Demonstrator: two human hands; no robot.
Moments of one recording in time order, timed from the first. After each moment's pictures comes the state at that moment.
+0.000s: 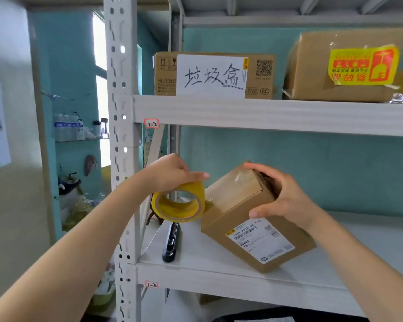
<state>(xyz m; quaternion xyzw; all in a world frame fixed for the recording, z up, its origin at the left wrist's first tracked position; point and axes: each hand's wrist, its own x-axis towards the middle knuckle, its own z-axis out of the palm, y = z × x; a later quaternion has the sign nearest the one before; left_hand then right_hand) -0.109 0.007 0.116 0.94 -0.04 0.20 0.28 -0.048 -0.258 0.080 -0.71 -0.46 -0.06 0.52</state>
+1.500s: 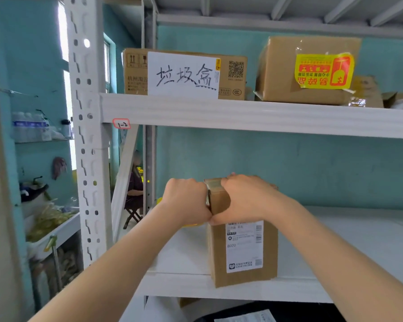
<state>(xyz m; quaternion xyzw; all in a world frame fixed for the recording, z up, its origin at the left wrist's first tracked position) -0.076 -0.080 0.072 0.95 -0.05 0.28 -0.12 -0.069 -0.232 0.101 -0.91 -0.35 -0.23 -0.02</state>
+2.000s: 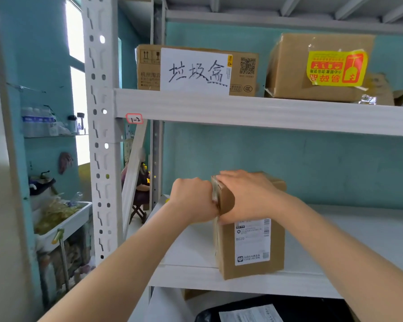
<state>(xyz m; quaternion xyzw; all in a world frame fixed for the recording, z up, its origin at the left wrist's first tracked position) -0.074 -0.074 0.058 0.95 -0.04 0.30 -0.07 -0.062 -0.222 0.096 -0.90 -0.39 -0.21 -0.02</state>
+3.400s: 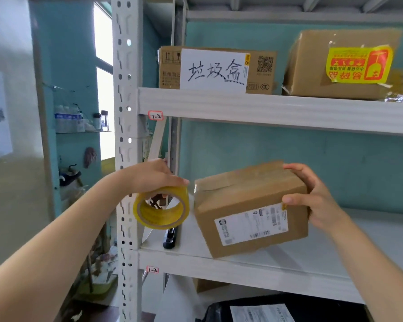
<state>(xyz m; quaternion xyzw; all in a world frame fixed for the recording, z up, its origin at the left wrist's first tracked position) -0.141 0.028 0.100 0.95 -0.03 0.12 0.28 -0.026 -0.306 0.055 -0.62 -0.41 -0.03 0.67</state>
